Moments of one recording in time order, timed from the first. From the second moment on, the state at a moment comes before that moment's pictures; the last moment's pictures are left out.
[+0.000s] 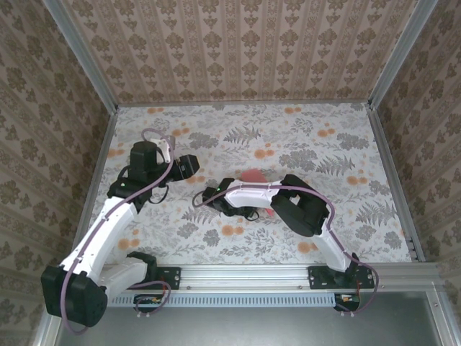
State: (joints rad) left arm -0.33 1.02 0.84 -0.40 0.37 -0.50; right arm 1.00 2.19 1.53 -1.17 0.74 0.22
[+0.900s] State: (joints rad) left arm -0.56 1.59 0.79 0.05 0.63 -0.76; right arm 0.56 1.31 0.90 -0.59 0.02 0.37
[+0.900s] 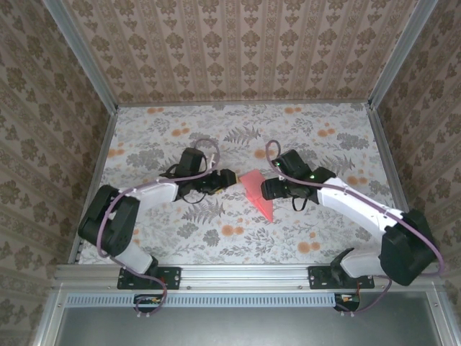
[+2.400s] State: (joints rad) left arm -0.56 1.85 0.96 0.11 0.80 -0.52; right arm 0.22 1.35 0.71 -0.06 -0.50 0.46
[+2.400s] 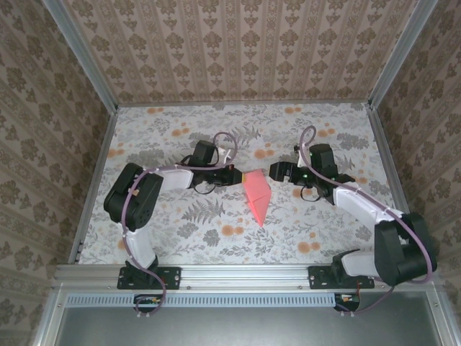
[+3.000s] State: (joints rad) left arm -0.55 1.84 0.91 0.12 0.87 -0.43; right arm 0.20 1.70 0.77 0.05 -0.78 0.41
